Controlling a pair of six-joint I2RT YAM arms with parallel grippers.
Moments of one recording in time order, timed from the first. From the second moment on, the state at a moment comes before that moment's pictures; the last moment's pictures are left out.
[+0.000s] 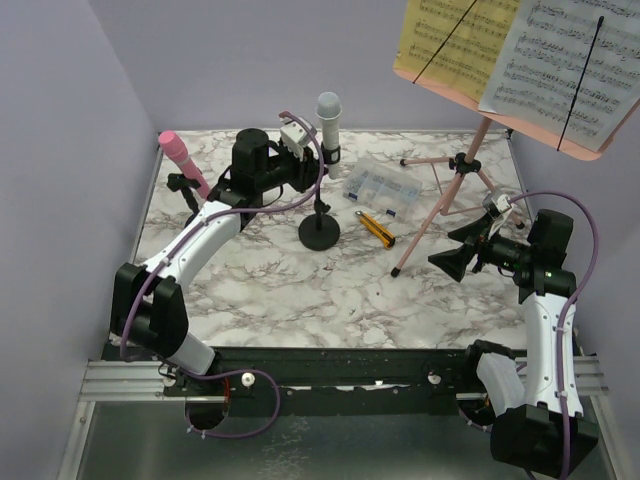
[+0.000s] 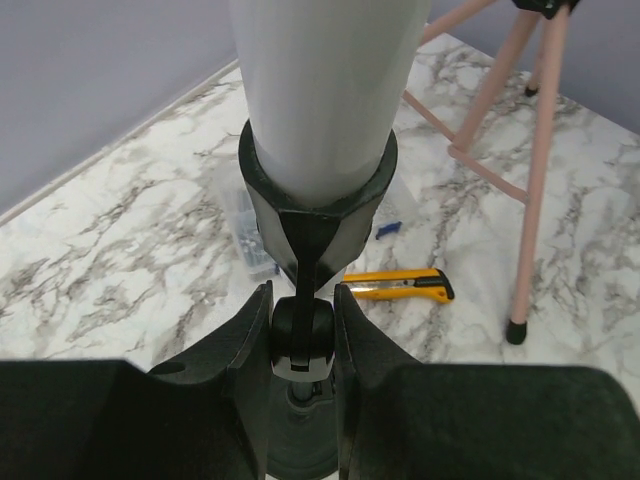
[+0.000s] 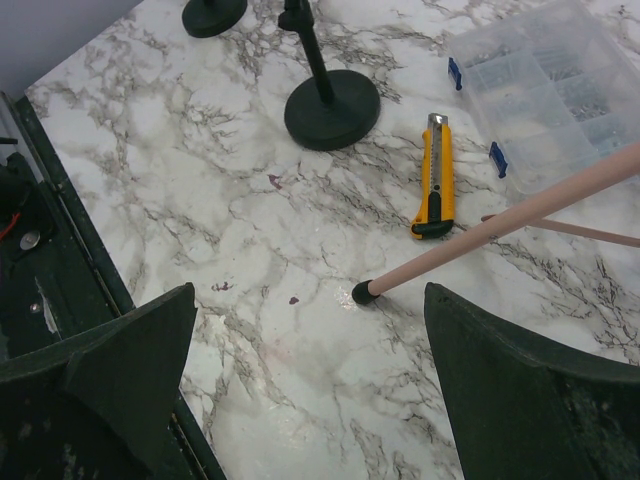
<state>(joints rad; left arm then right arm) -0.41 1.54 1.26 0.09 0.50 0.03 -0.30 0.82 0.77 -0.58 -1.16 -0.37</state>
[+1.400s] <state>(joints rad) -0.76 1.12 0.84 0.18 0.49 0.05 -0.30 0.89 0.86 -0.92 -1.29 -0.83</state>
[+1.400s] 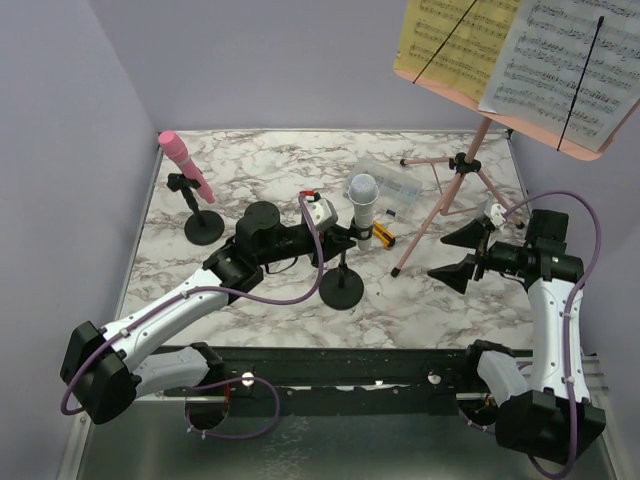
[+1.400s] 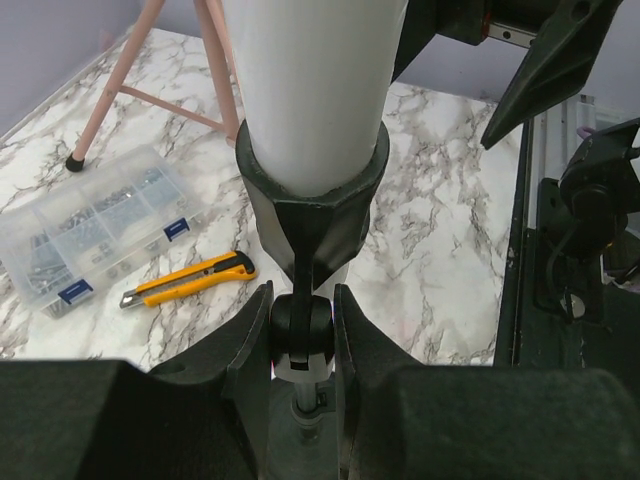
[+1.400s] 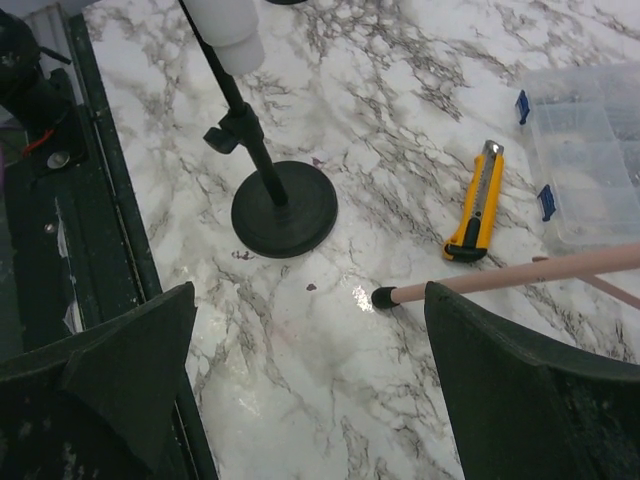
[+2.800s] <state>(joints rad) -0.76 1.13 0.82 0.25 0.45 -0.04 0.29 1.32 1.41 -0.83 -1.39 -0.82</state>
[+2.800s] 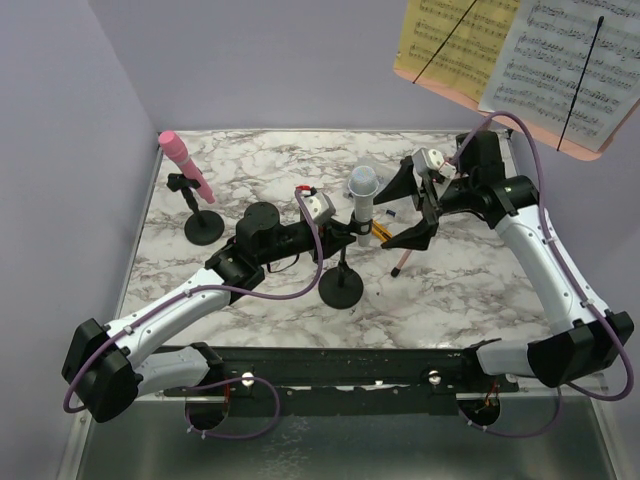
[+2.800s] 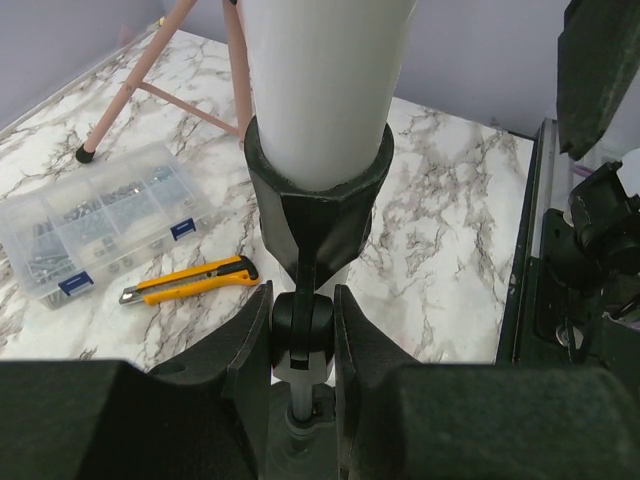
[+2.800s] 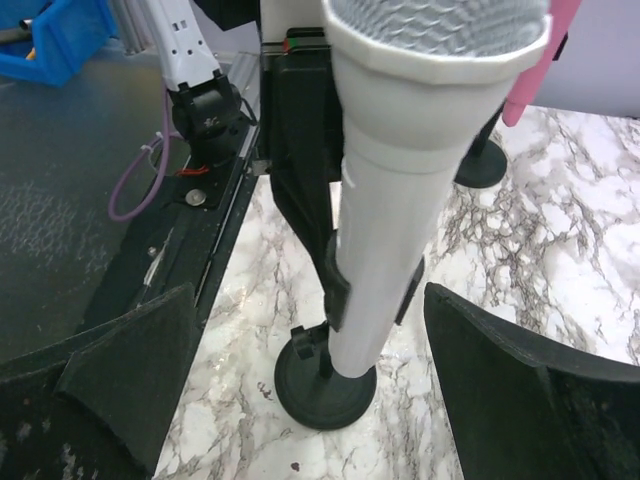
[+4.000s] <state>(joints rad) -0.76 1.14 0.82 0.27 0.45 -0.07 0.40 1.41 1.46 -0.52 -1.34 -0.47</state>
